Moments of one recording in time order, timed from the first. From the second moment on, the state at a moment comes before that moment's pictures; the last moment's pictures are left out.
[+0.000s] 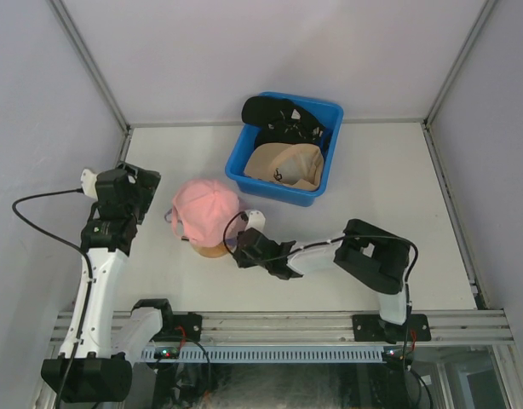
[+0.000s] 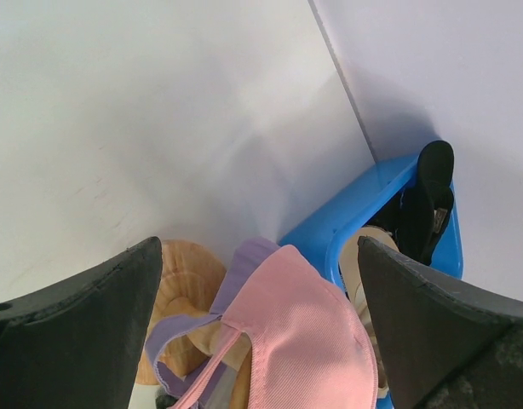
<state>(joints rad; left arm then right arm) 0.03 0.89 0.96 -0.60 -0.24 -1.04 1.13 1.93 0.97 0.28 0.26 0.81</state>
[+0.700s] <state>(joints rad) 0.02 0.66 0.84 -0.65 -0.09 -1.04 1.00 1.32 0.79 -0.06 0.26 0.84</state>
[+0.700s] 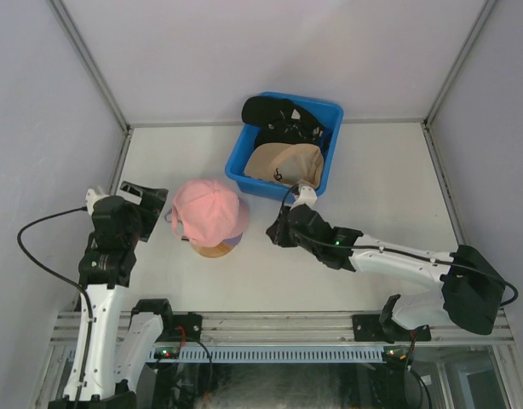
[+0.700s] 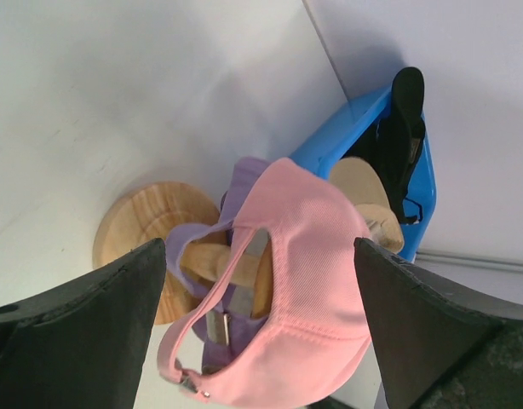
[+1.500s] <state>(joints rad) 0.01 0.60 0.81 -0.65 0.07 -1.19 0.79 1.41 0.92 -0.03 0.08 0.77</state>
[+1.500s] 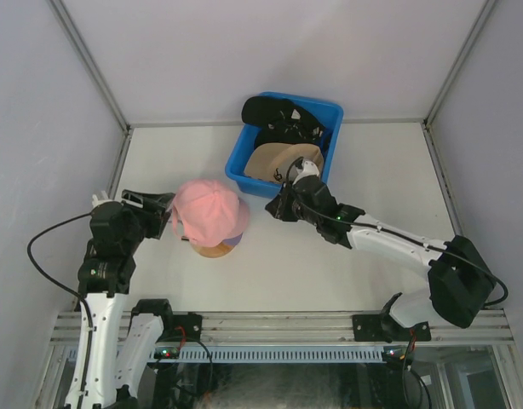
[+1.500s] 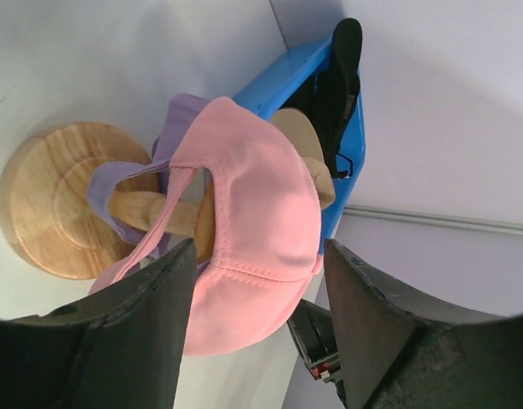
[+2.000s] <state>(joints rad) 0.01 0.63 0.81 -0.61 0.11 -1.23 0.78 1.43 1.23 0.00 -0.12 0.65</state>
